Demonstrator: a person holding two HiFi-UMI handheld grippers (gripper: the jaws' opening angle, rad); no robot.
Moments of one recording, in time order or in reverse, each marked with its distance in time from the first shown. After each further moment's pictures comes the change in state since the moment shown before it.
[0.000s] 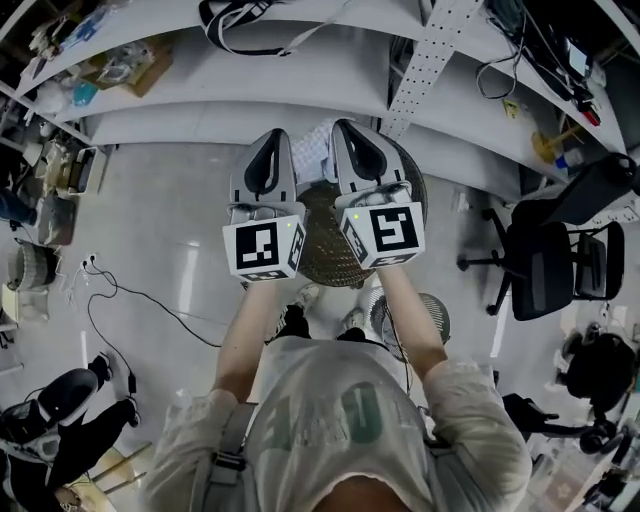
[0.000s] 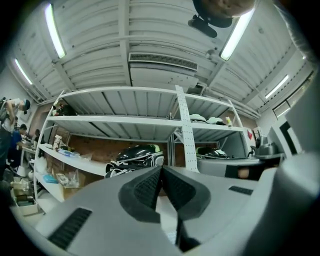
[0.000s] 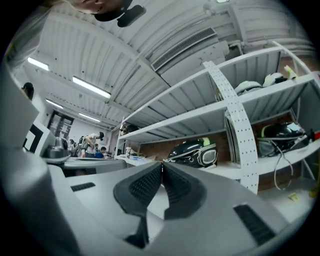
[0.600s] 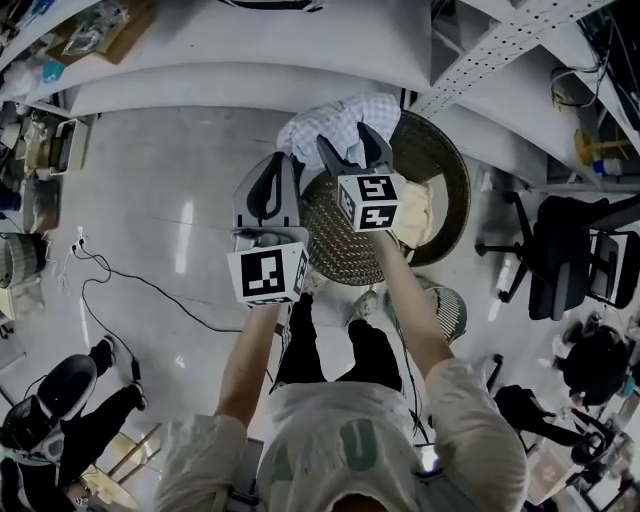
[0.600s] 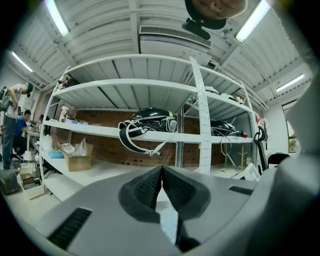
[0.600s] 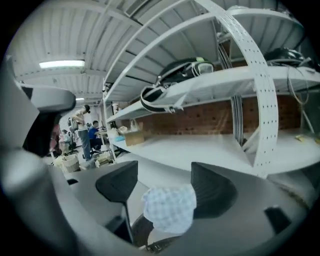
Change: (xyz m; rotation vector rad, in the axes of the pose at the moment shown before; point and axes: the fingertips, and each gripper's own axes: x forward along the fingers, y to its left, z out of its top) left arm 0.017 0.093 -0.183 -0.056 0.234 0.048; right arm 0.097 -0.003 -0.339 0.194 0.513 -0.038
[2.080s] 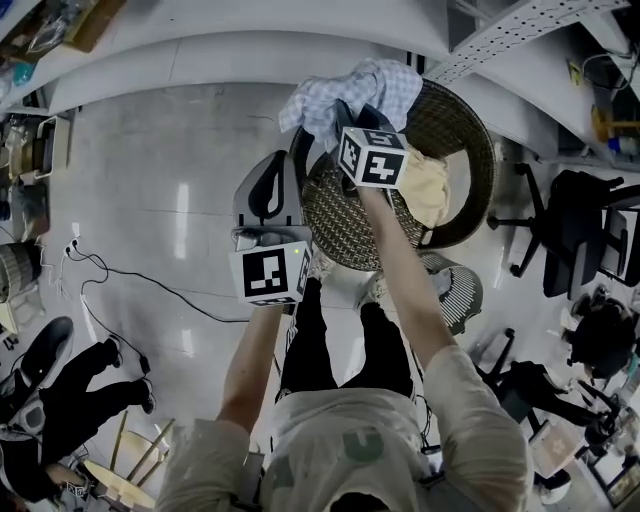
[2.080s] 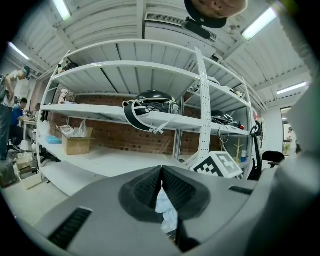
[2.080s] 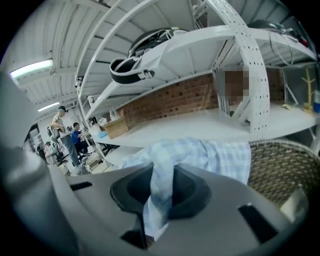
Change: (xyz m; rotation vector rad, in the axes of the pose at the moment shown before) left arm 0.000 0.027 -0.086 -0.041 0.120 -0.050; right arm 0.061 -0.029 -0.078 0.203 0.179 -0.153
